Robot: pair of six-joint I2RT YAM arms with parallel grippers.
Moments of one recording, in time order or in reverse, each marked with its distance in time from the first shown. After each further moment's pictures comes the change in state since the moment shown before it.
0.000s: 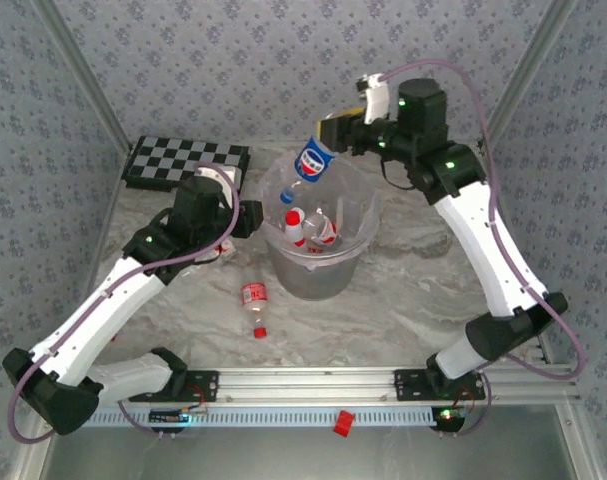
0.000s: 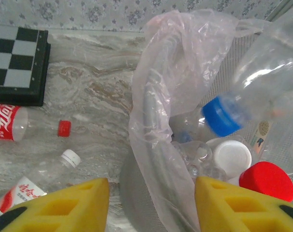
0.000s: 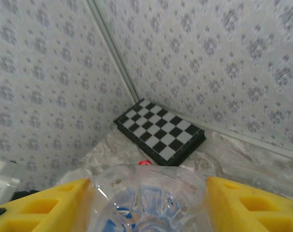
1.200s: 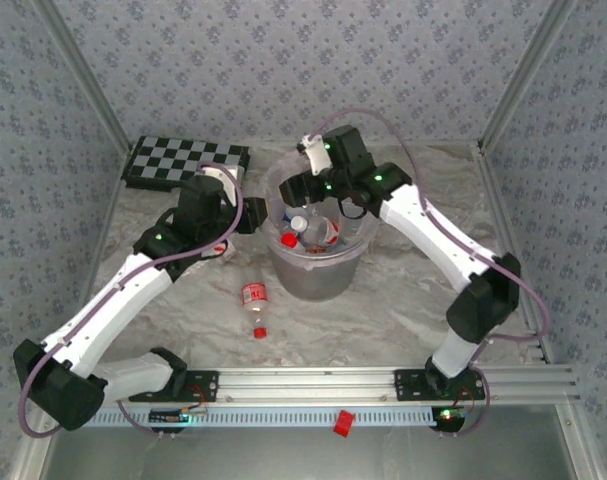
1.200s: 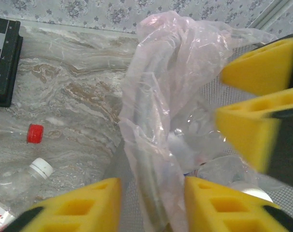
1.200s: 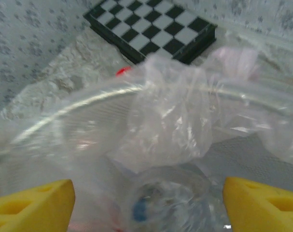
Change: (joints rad) left arm 0.057 0.033 -0.071 0.145 0.109 -0.038; right arm 0.161 0.103 -0.209 -0.029 0.134 -0.076
